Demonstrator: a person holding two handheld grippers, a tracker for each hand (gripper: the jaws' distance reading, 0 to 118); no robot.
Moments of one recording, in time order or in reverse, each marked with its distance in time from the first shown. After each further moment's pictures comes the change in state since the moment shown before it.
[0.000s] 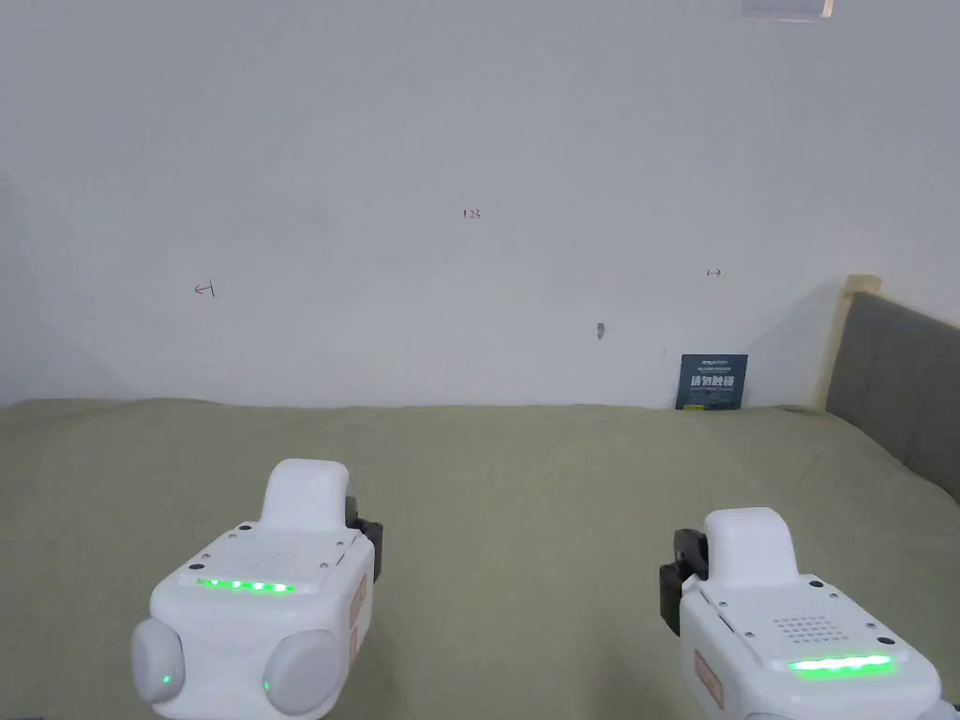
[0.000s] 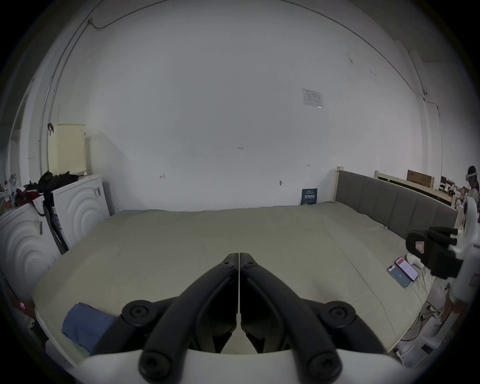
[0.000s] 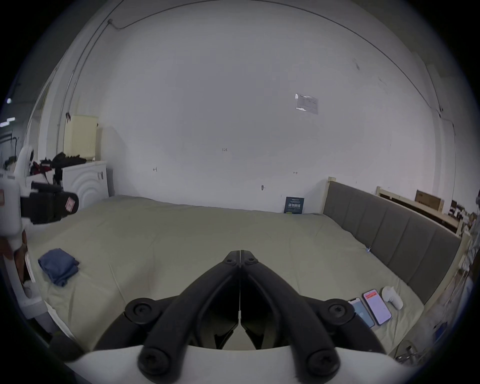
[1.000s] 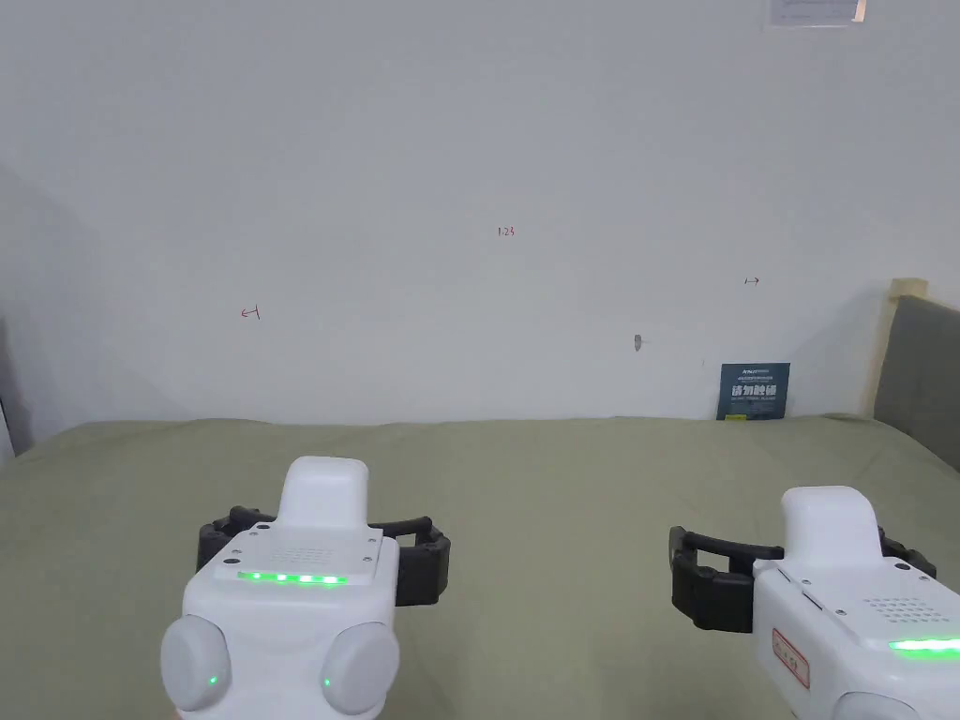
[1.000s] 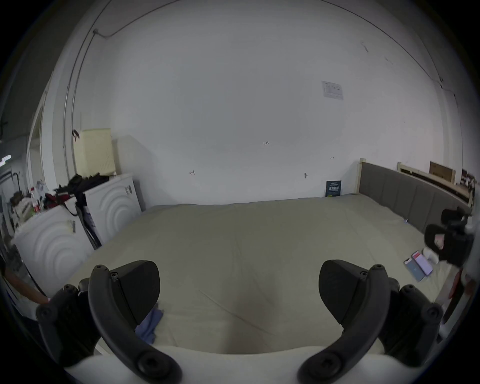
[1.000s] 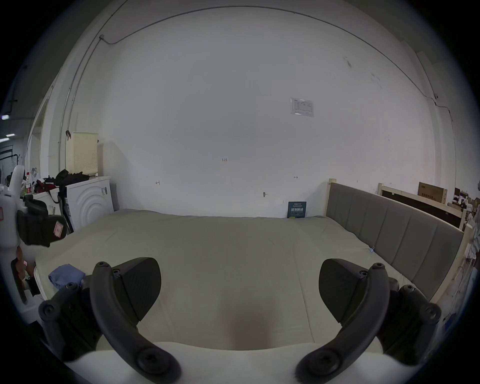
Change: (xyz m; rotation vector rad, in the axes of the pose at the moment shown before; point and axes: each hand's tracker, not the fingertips) left arm 0.003 0.027 0.038 -0.055 0.194 -0.054; right arm 0.006 0.024 0.017 0.041 0.027 -0.049
